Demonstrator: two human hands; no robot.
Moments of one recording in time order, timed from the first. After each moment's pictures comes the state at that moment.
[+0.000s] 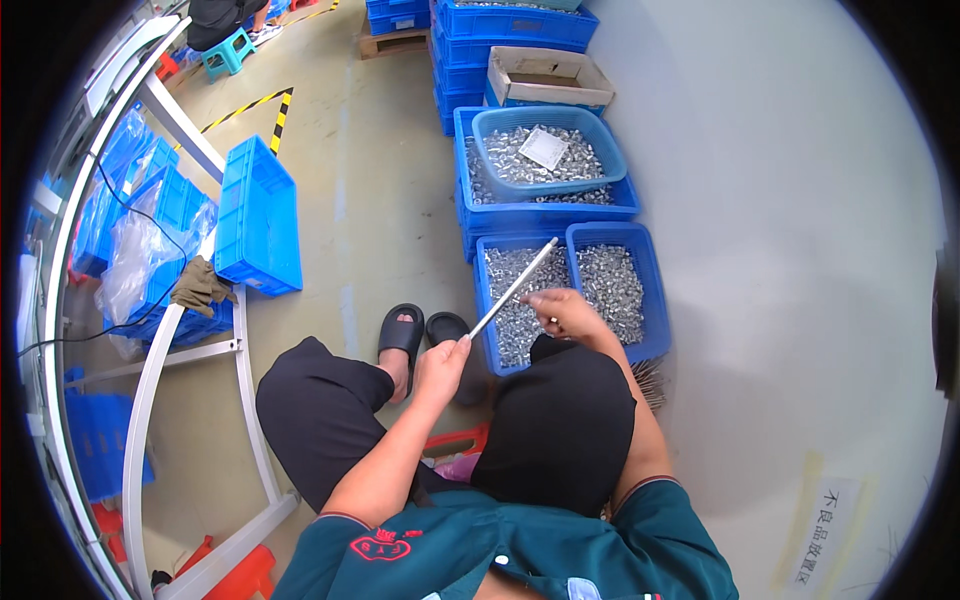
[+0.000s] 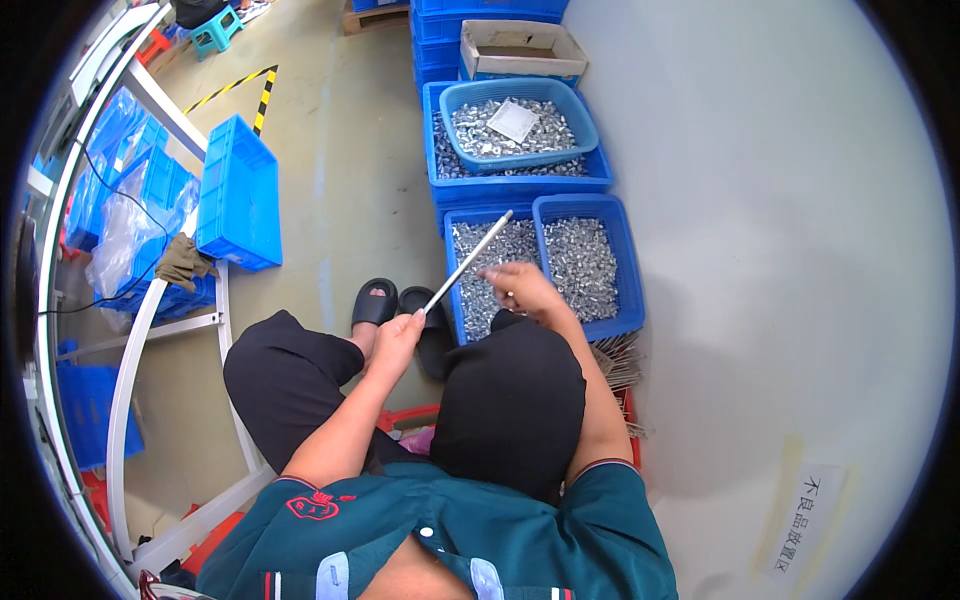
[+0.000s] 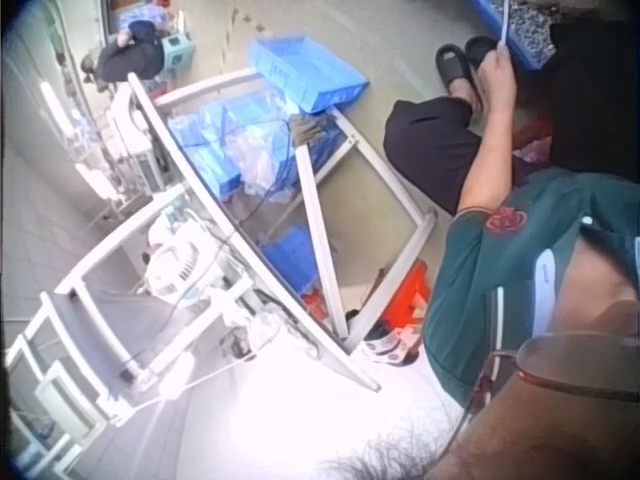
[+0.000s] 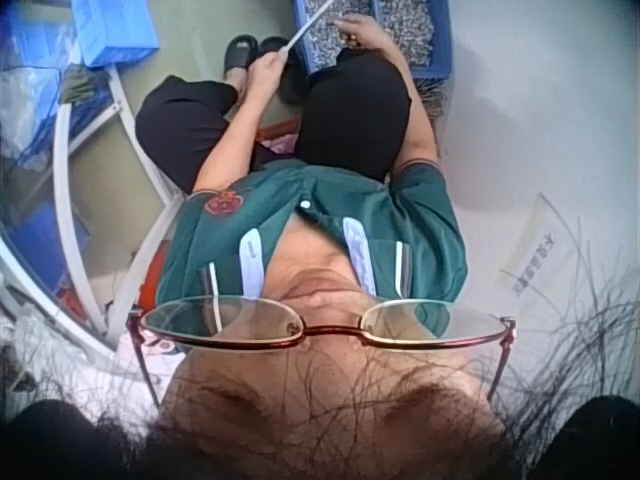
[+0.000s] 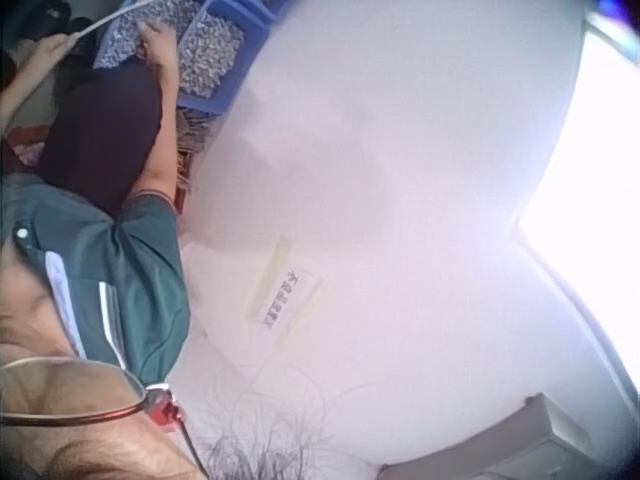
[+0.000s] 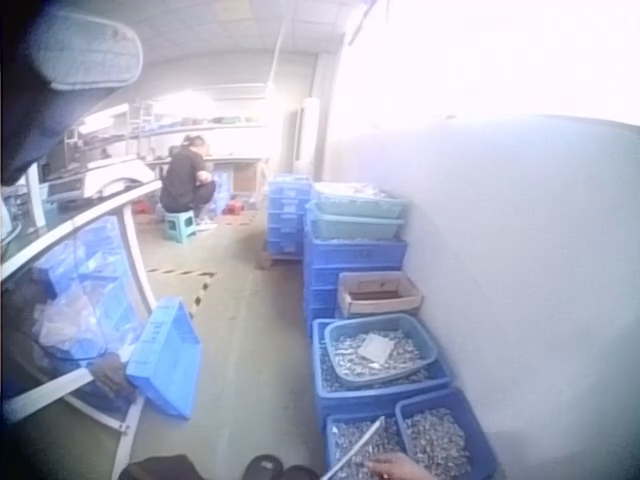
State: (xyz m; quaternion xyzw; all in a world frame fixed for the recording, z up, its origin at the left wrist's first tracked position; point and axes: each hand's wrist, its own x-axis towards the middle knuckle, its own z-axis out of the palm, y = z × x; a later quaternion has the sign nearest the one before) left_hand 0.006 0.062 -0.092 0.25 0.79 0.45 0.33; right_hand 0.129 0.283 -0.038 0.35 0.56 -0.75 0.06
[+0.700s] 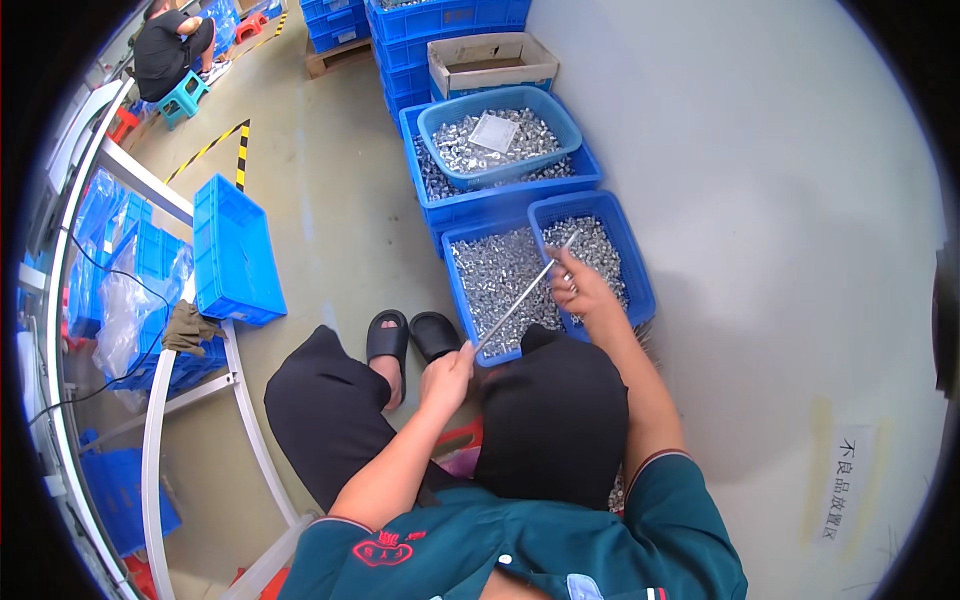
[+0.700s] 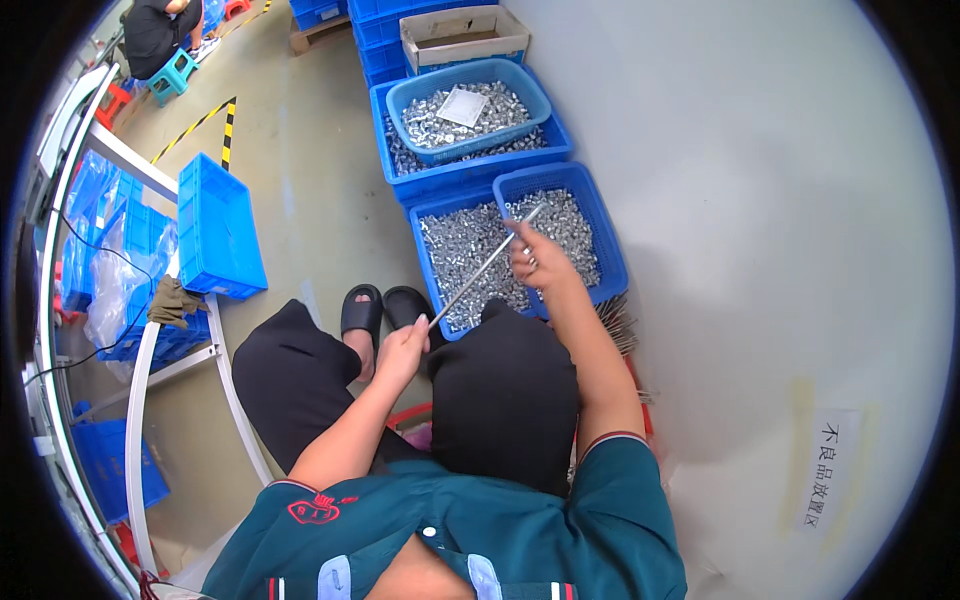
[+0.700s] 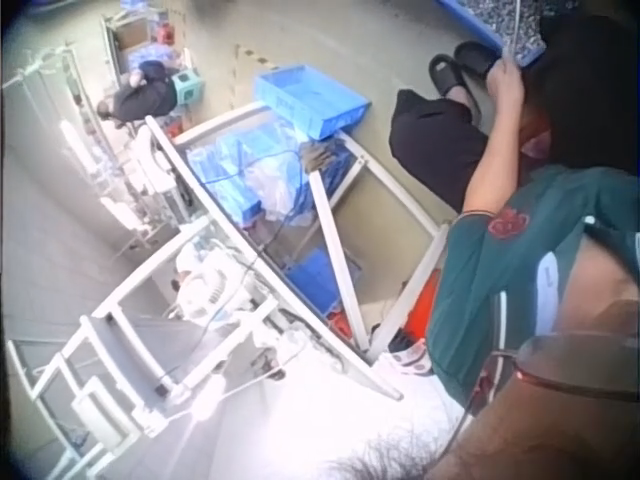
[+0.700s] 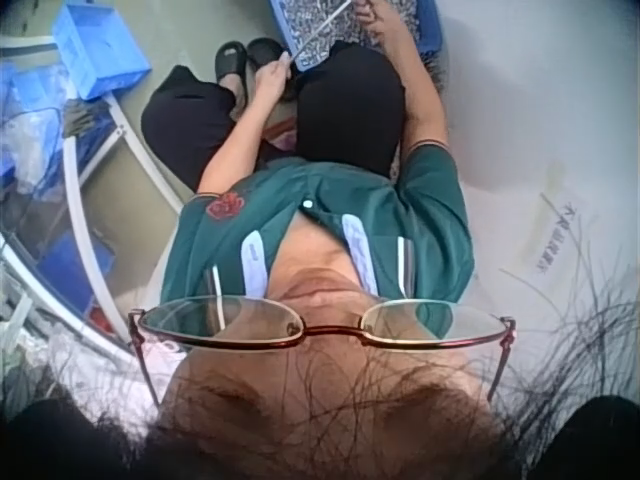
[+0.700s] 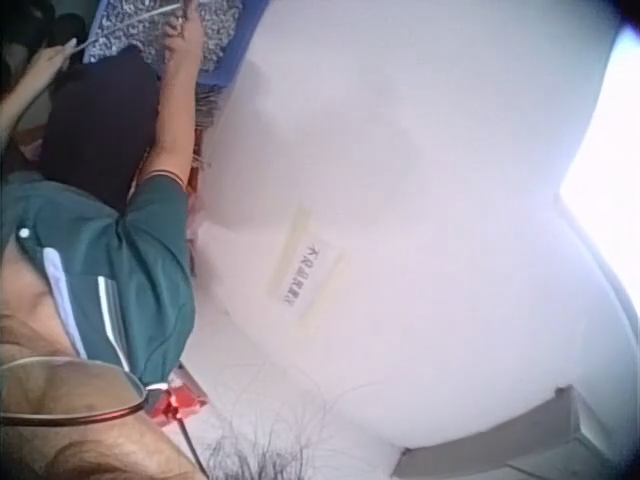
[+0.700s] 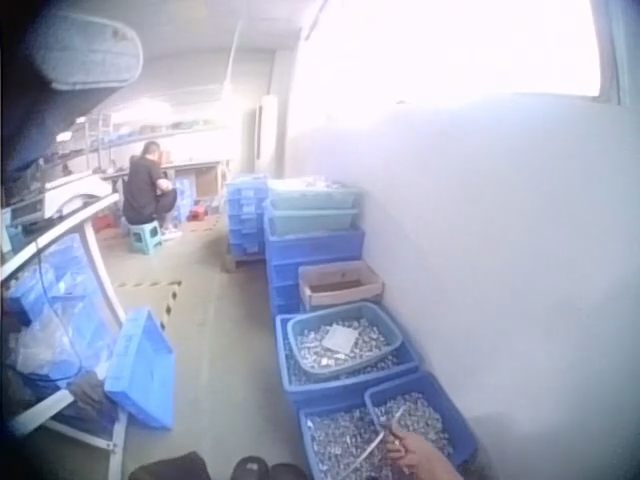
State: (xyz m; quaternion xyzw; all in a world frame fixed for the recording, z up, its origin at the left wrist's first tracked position) left_hand 0.038 0.075 -0.070 0.29 0.80 0.32 0.41; right_hand 0.182 0.338 -0.083 0.34 0.18 -0.91 -0.16
